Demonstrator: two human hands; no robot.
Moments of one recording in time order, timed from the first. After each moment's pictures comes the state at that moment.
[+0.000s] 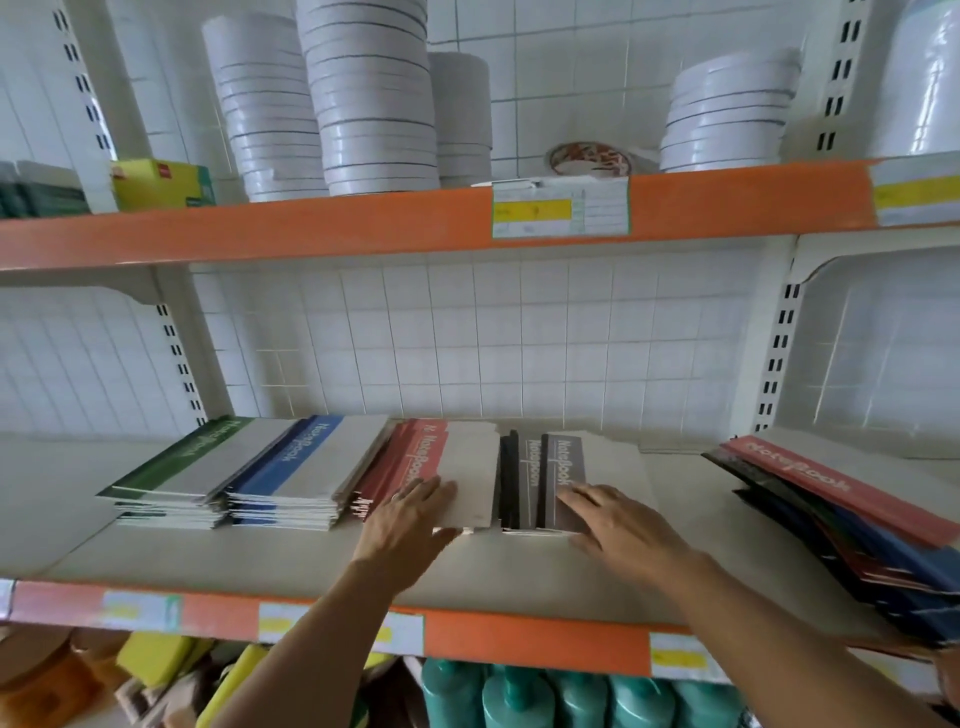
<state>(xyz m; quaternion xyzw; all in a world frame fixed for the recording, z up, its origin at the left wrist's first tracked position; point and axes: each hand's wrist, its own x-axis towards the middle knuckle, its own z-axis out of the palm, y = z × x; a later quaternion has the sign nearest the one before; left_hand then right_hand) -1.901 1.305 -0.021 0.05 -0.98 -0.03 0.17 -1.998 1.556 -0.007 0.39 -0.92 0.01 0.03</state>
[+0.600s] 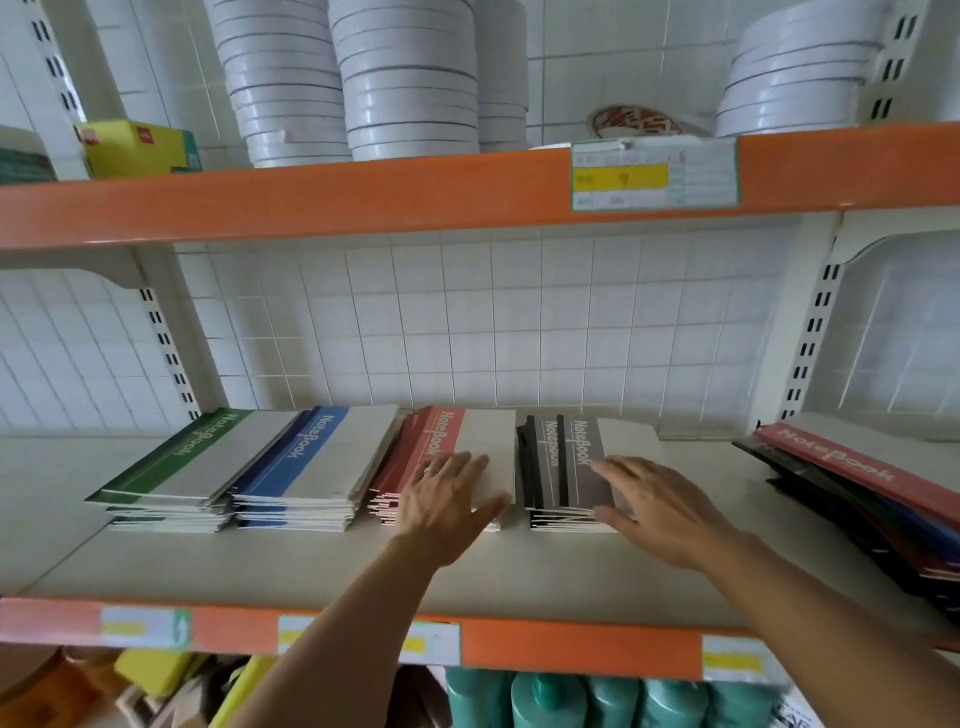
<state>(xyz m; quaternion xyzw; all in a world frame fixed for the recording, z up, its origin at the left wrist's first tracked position) -1.933 1.295 -0.017 0.05 -0.99 -0.02 0.15 -2.016 1.549 -0.007 0.35 -0.93 0.06 0.08</state>
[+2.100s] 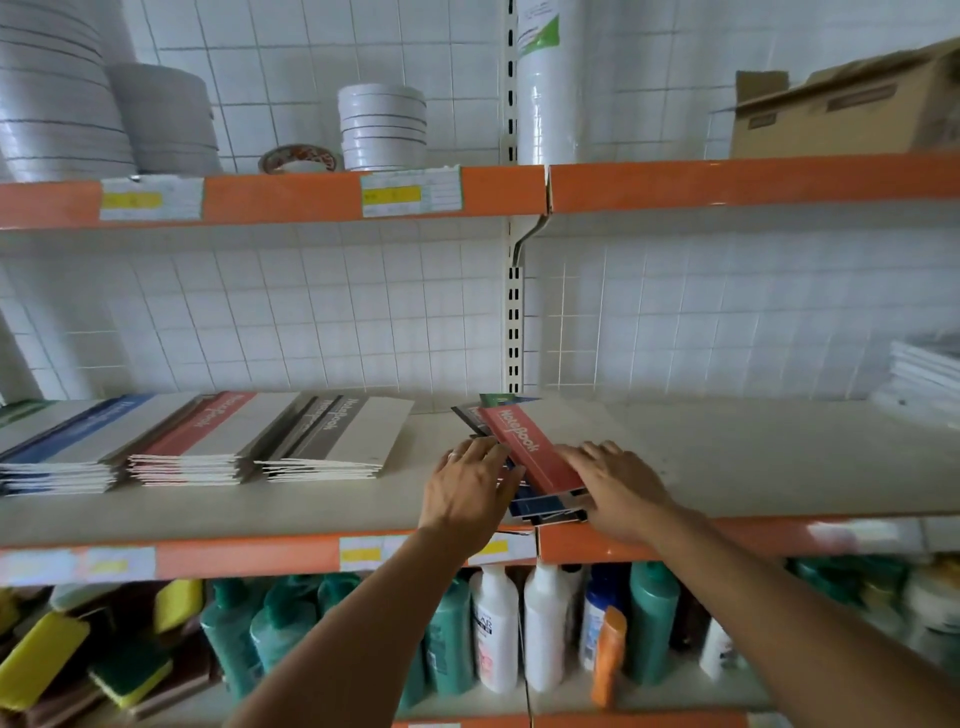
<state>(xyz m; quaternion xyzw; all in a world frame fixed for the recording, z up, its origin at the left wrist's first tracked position) -1.945 1.686 -0.005 -0.04 -0.96 -0.10 0.24 -1.991 1.871 0.014 0.29 -0.95 0.00 0.08</state>
